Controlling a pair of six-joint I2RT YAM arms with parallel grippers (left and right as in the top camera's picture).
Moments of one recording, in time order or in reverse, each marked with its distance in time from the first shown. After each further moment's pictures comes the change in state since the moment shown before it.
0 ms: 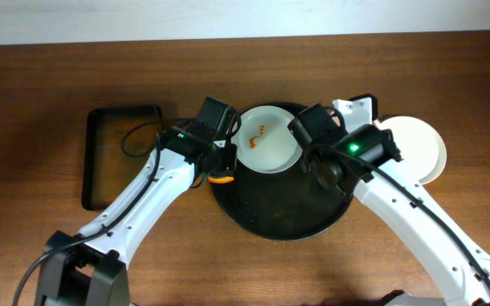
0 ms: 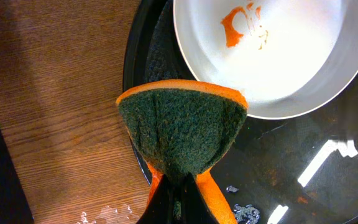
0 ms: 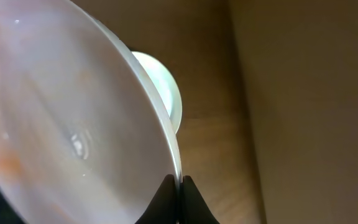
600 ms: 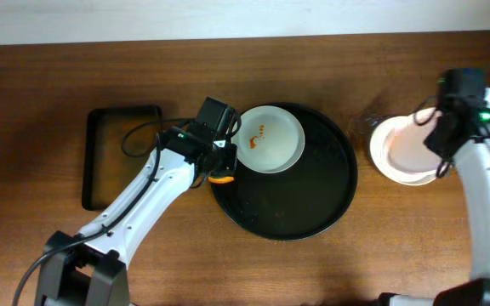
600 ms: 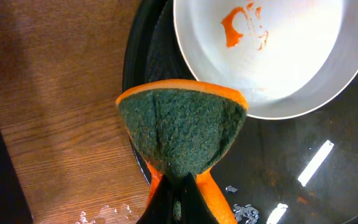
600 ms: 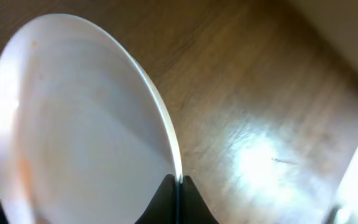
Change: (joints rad) left arm 0.000 0.000 0.000 0.000 0.001 -0.004; right arm -0.745 0.021 0.001 0.208 -0.443 0.127
